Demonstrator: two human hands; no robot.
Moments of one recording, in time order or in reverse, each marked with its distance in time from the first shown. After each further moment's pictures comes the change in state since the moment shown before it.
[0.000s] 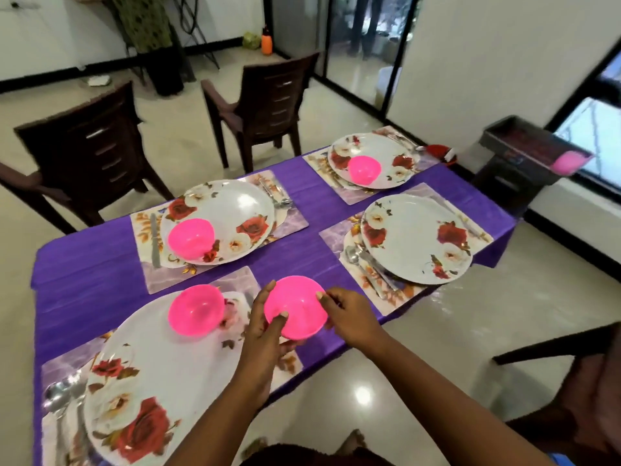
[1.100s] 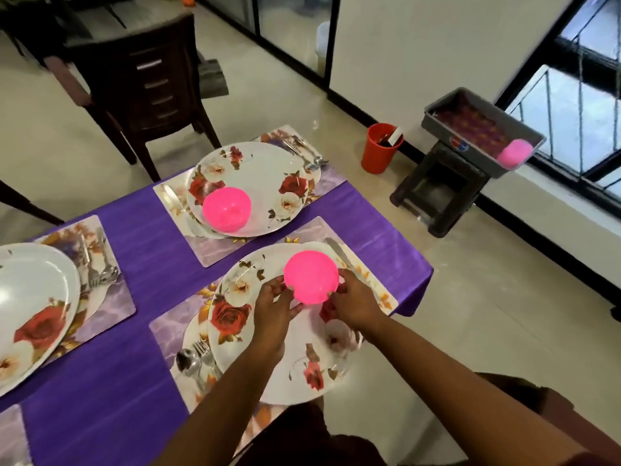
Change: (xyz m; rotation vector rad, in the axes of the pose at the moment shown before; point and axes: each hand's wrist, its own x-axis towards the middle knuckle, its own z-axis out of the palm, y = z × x) left_hand 0.269 -0.079 0.394 0.058 0.080 -0.250; right_hand 0.225 0.201 -0.329 0.092 0.016 0.359
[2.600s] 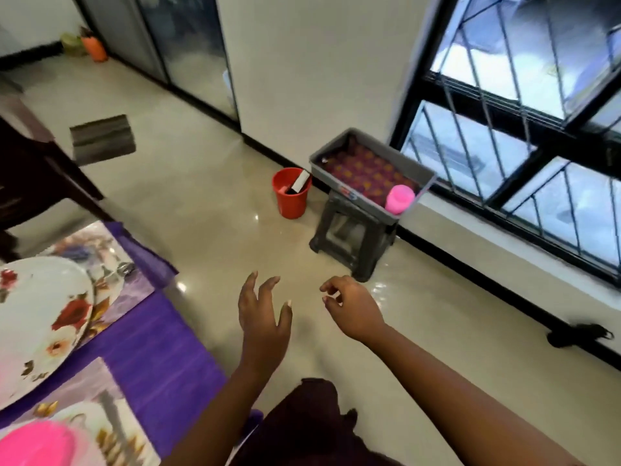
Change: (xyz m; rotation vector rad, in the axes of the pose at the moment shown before) left_hand 0.073 -0.011 0.449 0.888 -0.005 0.832; right_hand 0.179 0.128 -0.419 -0.288 0.237 -0.285
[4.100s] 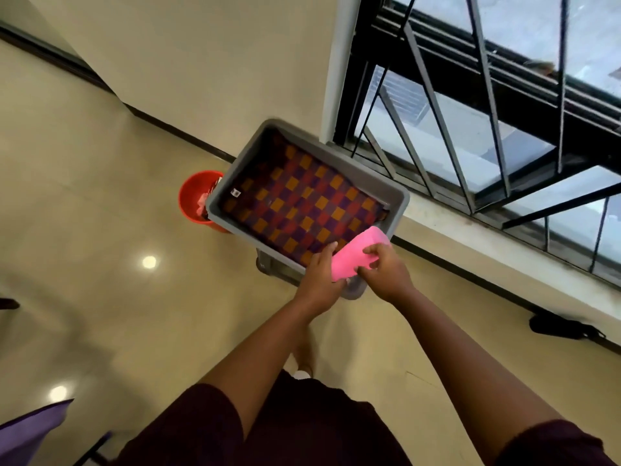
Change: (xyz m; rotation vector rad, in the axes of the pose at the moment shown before) left_hand 0.444 0.143 0.435 0.026 -0.942 -0.196; right_hand 0.440 0.312 -0.211 0.149 0.039 0.600
